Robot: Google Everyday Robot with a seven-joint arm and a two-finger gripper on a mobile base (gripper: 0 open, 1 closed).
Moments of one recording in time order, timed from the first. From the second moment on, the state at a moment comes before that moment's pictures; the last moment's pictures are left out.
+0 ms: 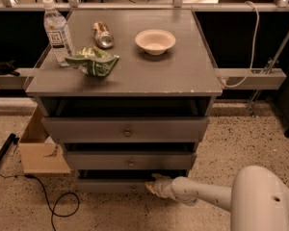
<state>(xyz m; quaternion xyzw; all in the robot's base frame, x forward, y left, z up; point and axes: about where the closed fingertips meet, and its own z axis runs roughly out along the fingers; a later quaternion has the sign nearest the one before) 0.594 -0.030 0.197 -0.33 0.86 0.20 0.34</state>
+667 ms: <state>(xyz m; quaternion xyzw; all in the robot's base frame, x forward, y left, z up) 0.578 -0.037 0.207 -0.33 0.86 0.20 0.34</state>
